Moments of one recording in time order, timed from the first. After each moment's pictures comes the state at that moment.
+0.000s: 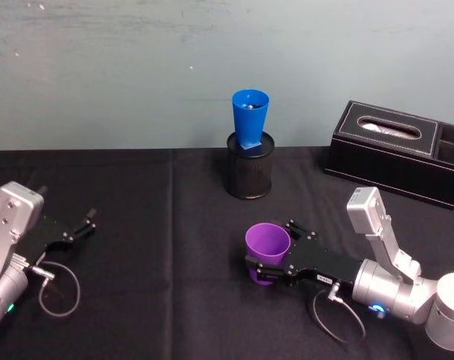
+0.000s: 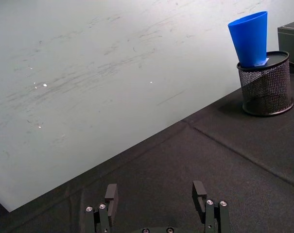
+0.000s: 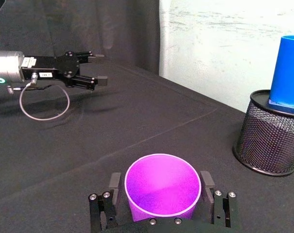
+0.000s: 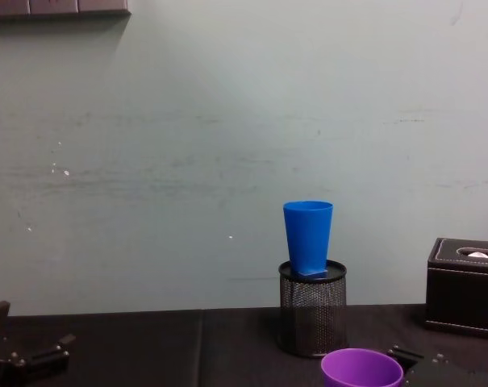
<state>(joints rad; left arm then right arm) -0.20 0.60 0.45 -1.41 -0.25 -0.12 0.03 0.37 0.44 -0.49 -1.17 0.41 -0.18 0.71</state>
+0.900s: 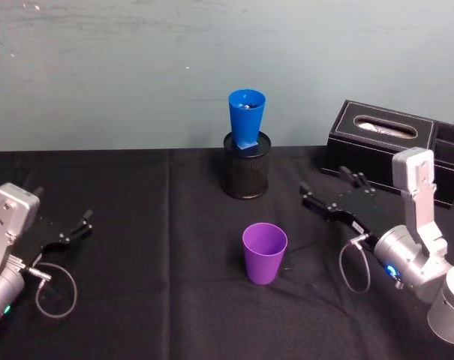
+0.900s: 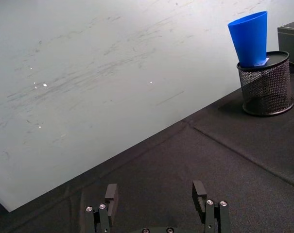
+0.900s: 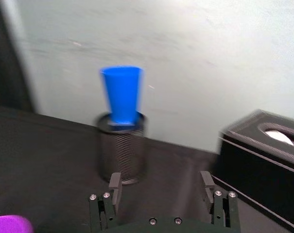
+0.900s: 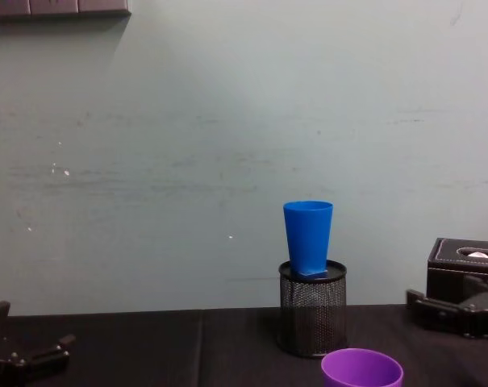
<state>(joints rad) -0.20 0.60 0.45 -1.41 -0.25 -0.12 0.03 0.30 0.36 -0.30 -1.25 0.36 -0.13 0.27</state>
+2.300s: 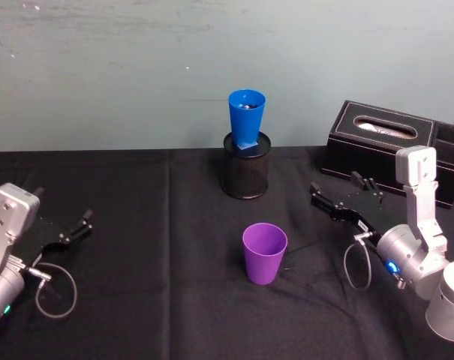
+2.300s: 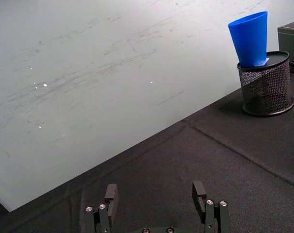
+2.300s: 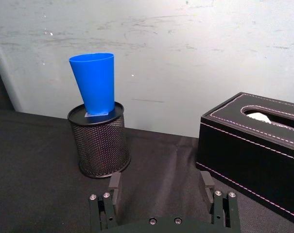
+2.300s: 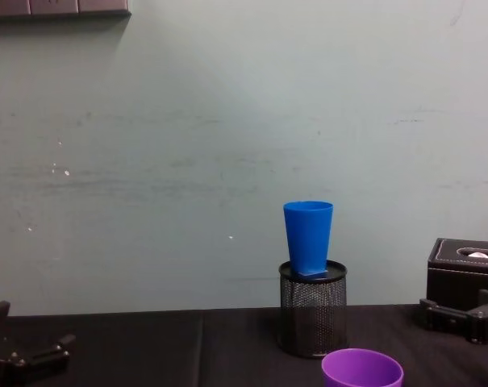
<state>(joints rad) -0.20 0.60 0.45 -1.41 -0.25 -0.12 0.03 0.32 0.33 -0.26 -1.20 0.35 -0.06 0.22</state>
